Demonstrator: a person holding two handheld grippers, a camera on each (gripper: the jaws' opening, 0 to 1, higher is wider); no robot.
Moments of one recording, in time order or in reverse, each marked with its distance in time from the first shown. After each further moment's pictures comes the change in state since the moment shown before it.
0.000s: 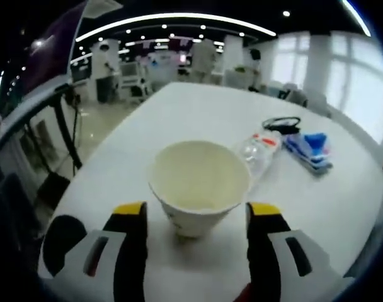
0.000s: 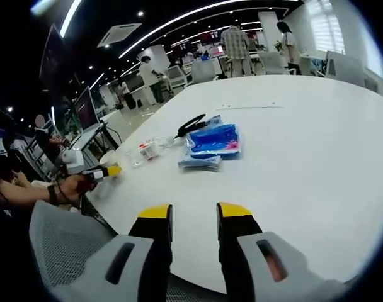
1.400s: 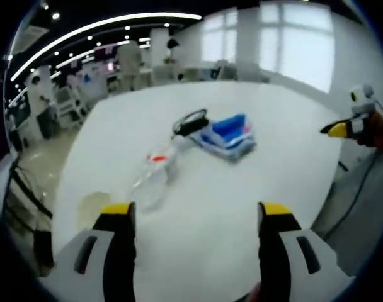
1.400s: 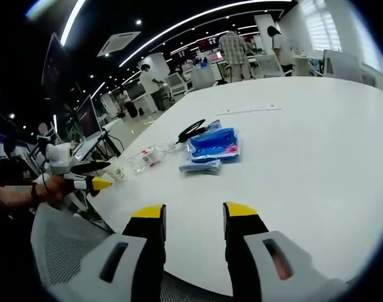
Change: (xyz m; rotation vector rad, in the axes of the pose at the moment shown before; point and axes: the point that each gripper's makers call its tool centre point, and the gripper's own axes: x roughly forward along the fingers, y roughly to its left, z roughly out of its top) left arm -0.051 -0.131 0.033 0.373 0.073 -0.380; right arm -0.003 0.005 -0.001 0.016 -0.038 0.012
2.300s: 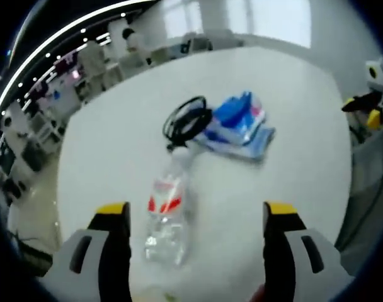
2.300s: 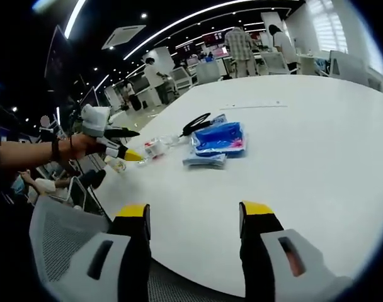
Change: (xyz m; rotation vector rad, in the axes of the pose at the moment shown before) left arm 0.100 0.031 0.030 0.274 0.223 -0.095; right arm 0.004 0.006 -0.009 -0.034 0.040 0.027
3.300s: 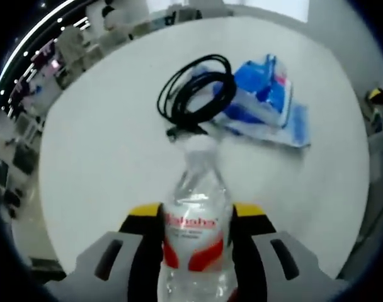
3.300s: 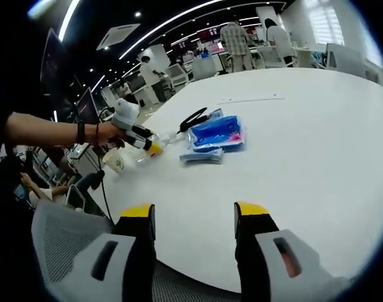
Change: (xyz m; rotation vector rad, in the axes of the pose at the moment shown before) left arm 0.065 0.027 -0.014 0.009 0.178 -0.048; right arm 0.003 -0.007 -0.004 0.054 0.013 -0.004
